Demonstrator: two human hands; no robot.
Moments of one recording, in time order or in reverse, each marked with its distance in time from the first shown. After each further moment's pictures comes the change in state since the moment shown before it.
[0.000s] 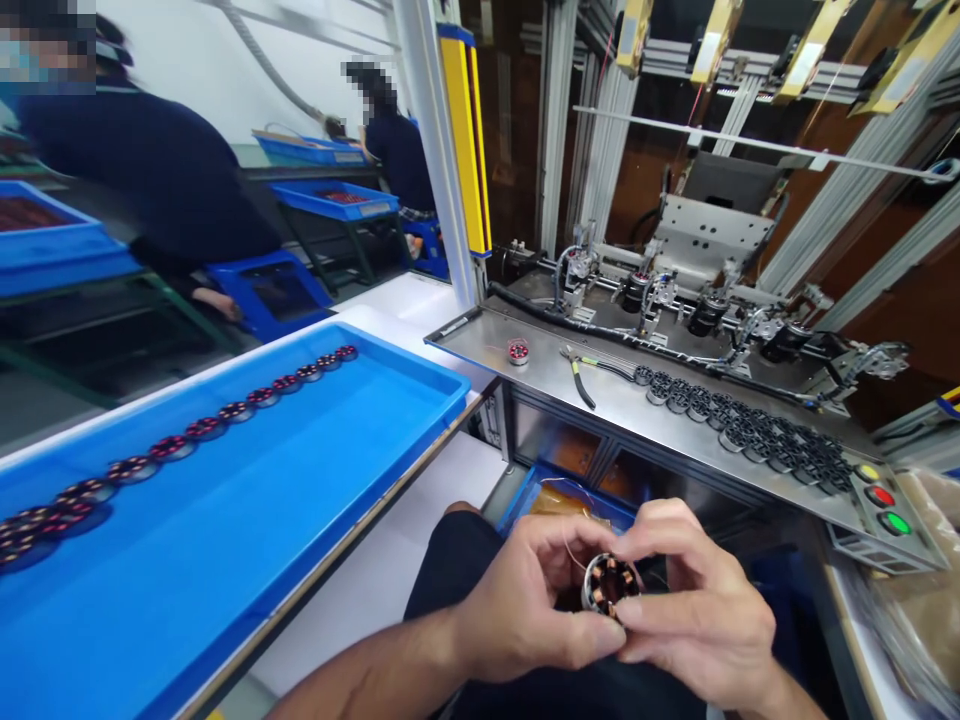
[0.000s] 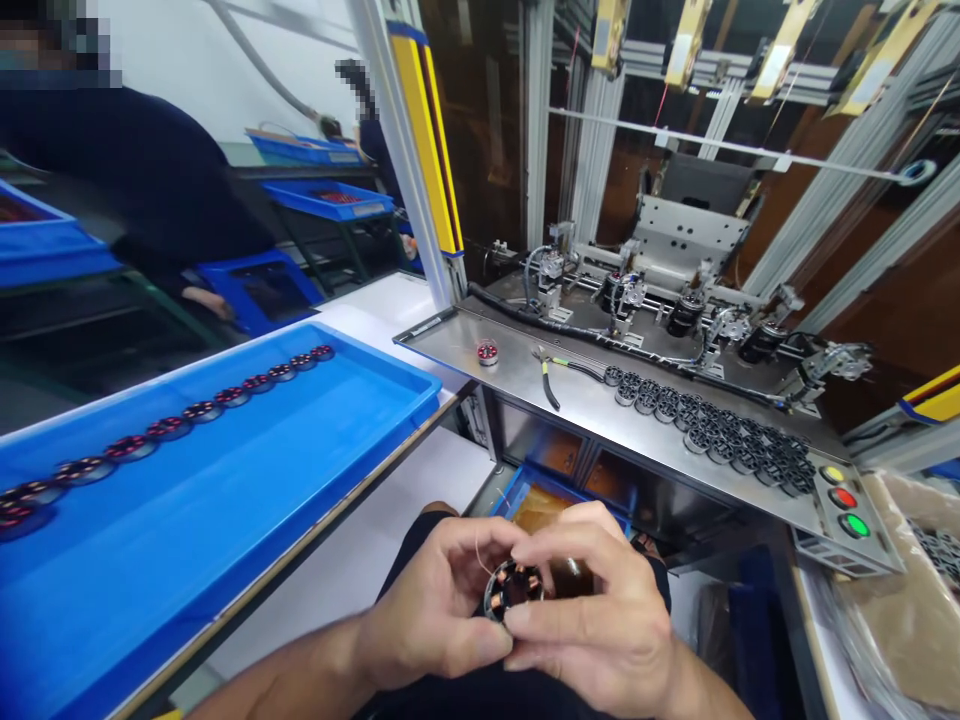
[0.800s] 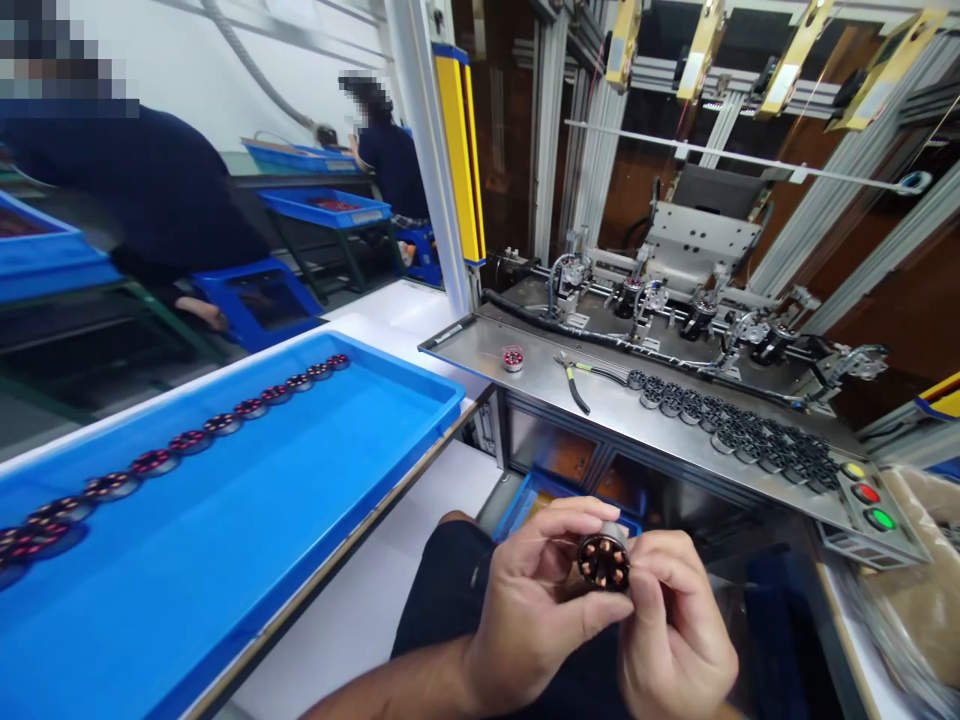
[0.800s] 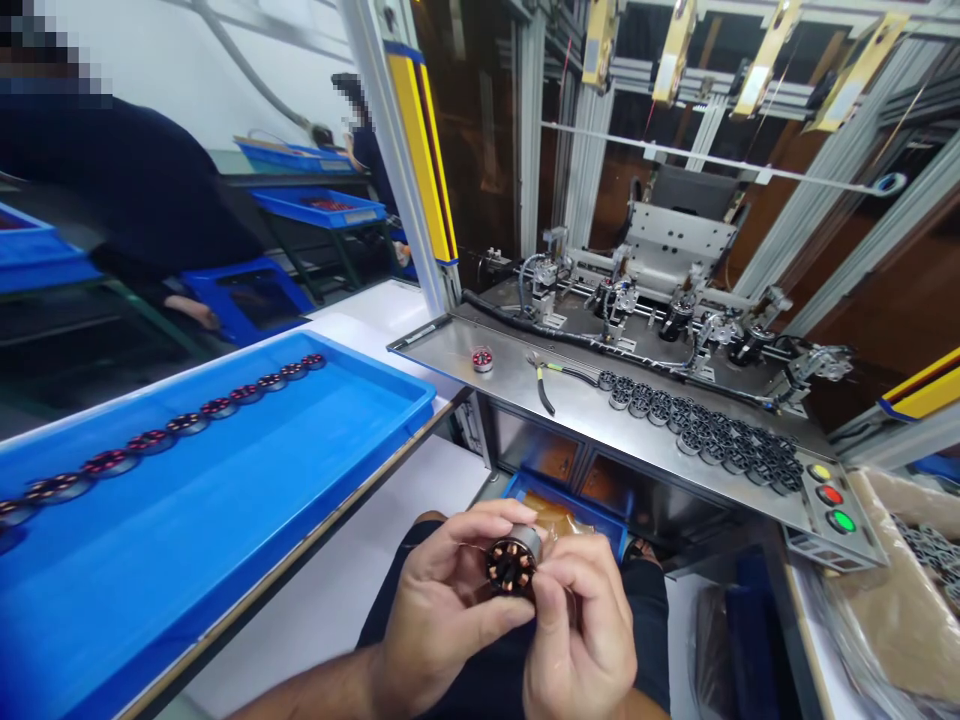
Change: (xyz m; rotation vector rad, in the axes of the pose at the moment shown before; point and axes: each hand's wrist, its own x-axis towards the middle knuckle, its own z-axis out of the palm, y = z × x) left_hand 0.002 -0.020 0.012 0.106 0.257 0.459; right_hand -0.011 -0.009 0.066 -0.144 0.666 0.129
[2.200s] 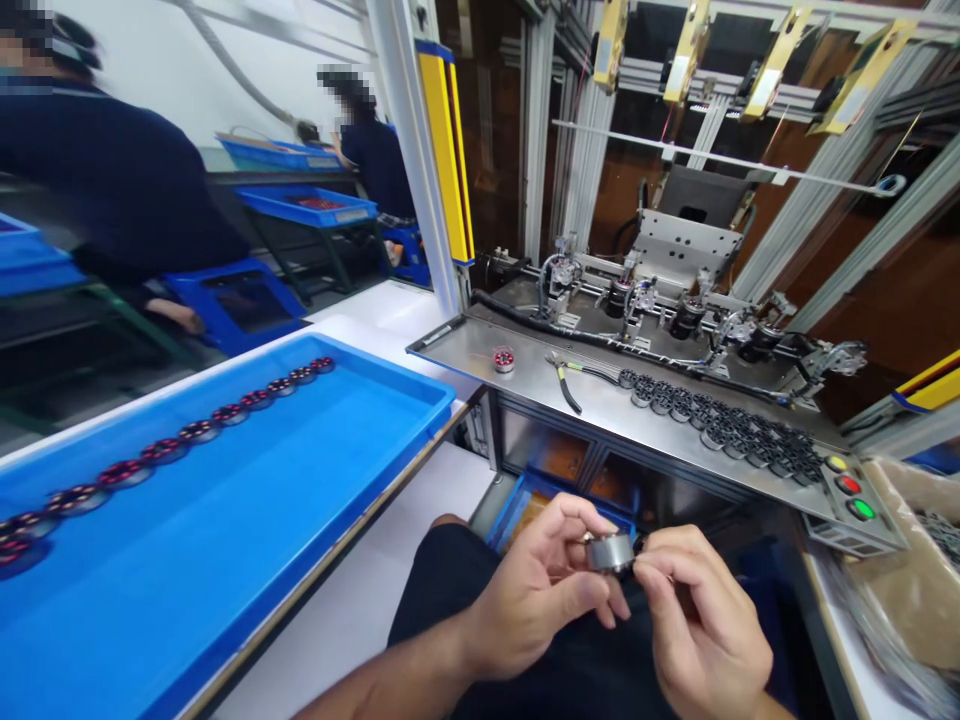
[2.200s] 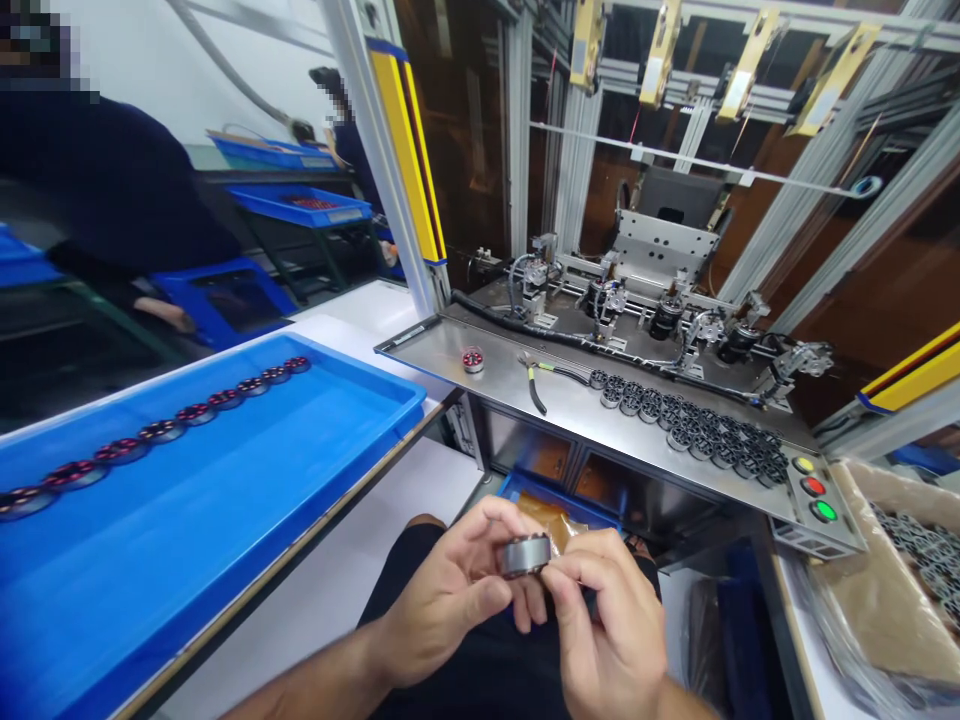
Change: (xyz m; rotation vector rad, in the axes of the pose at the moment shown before) left_hand 0.006 -0.007 -0.009 -0.240 -0.252 -0.351; right_hand 0.030 -0.009 -0.038 -0.166 -0.306 -0.080
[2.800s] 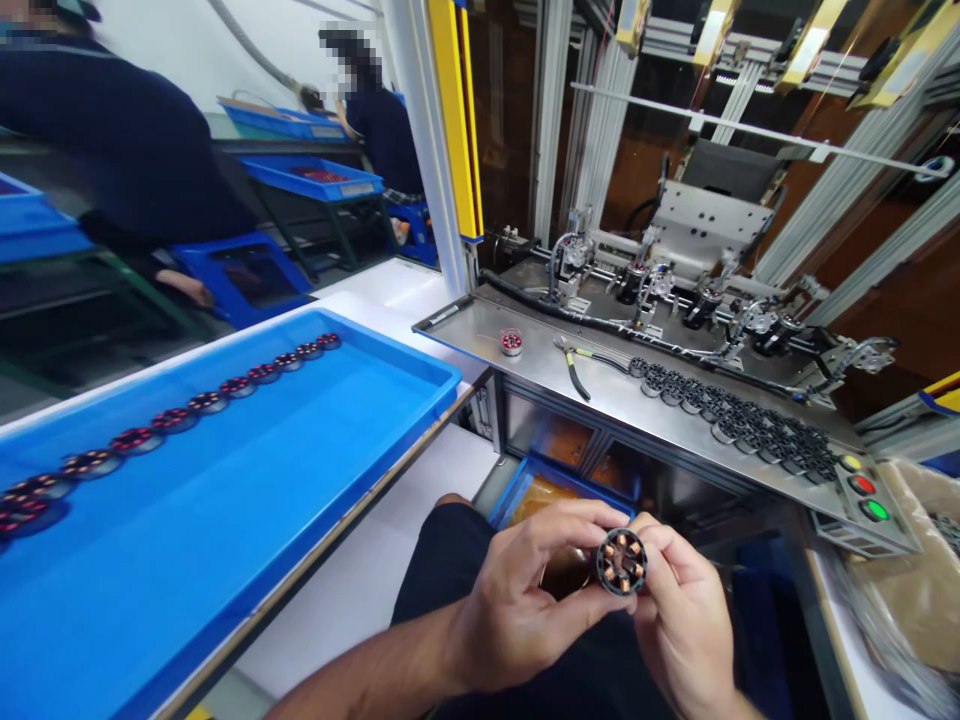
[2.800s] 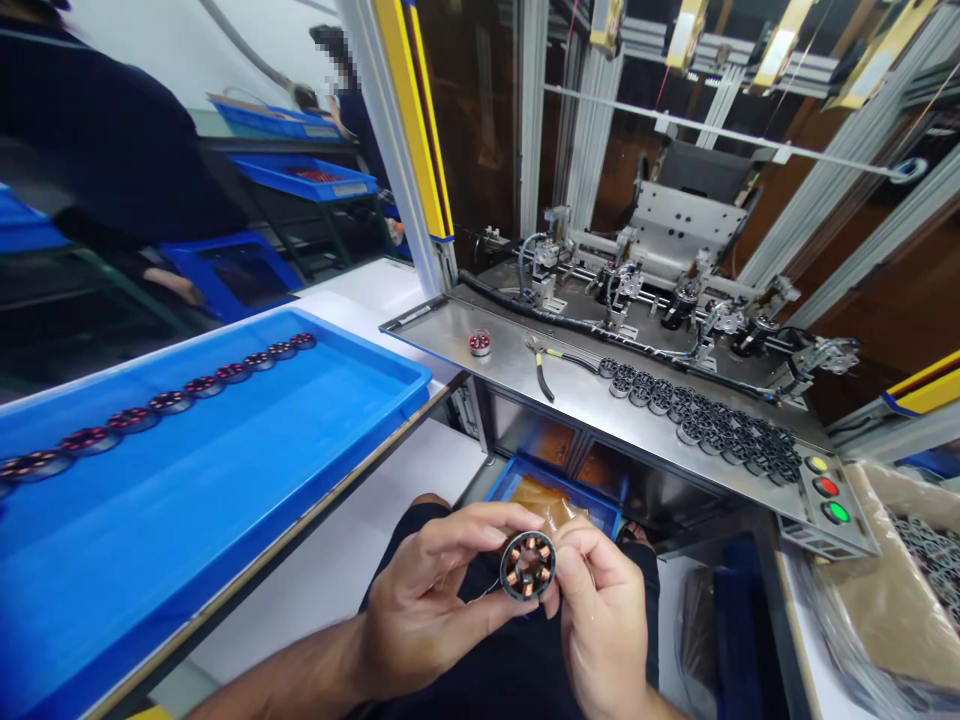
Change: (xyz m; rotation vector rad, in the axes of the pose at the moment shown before) left_hand -0.008 0.010 0.001 0.665 0.144 0.571; right_hand -0.030 0.018 0.025 0.617 0.012 0.659
